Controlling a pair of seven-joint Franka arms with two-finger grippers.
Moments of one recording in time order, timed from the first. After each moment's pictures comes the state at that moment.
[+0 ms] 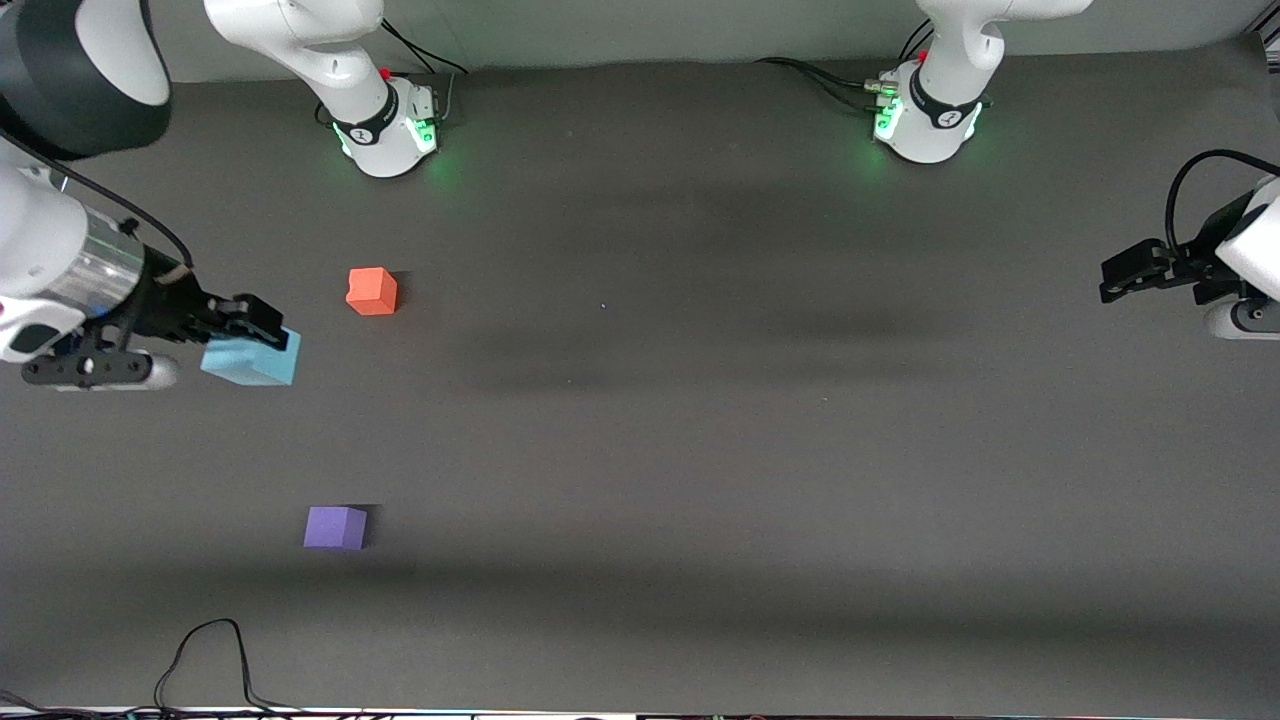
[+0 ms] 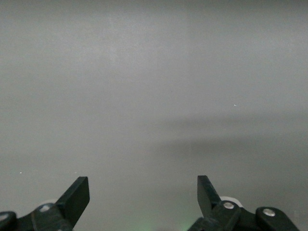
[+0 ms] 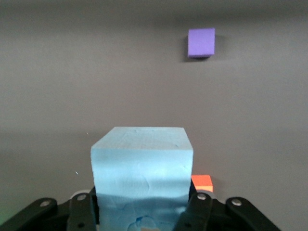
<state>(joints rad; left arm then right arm) -0.08 0.03 0.08 -1.60 0.02 1.57 0.04 -0.05 0.05 0.15 -1.64 0.11 1.67 0.13</state>
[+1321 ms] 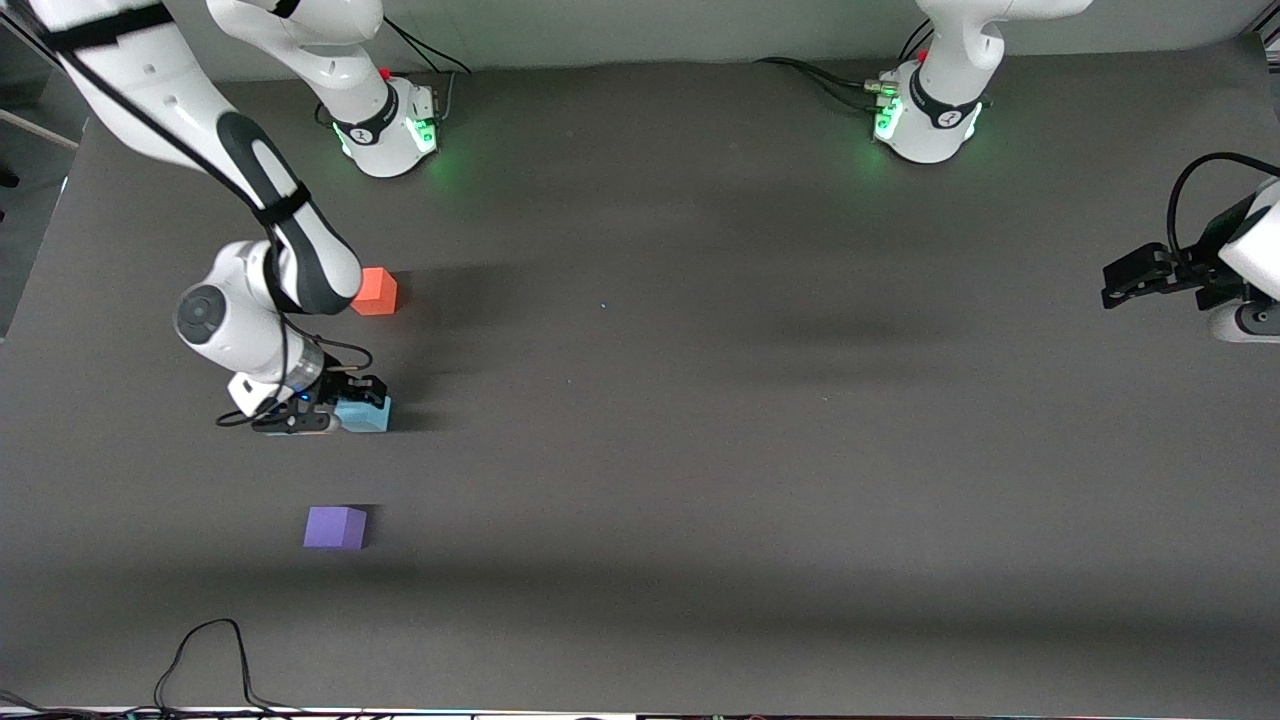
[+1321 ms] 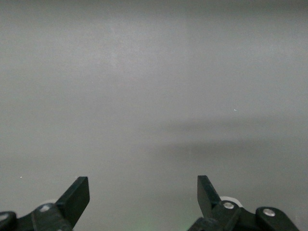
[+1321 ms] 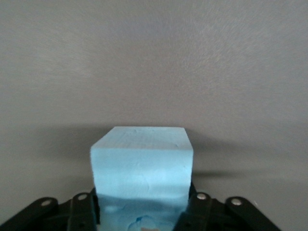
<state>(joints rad) -0.08 0.03 0.08 -1.60 0.02 1.59 0.04 -0.08 0.41 0.11 -2.28 0.11 2.72 -0.05</state>
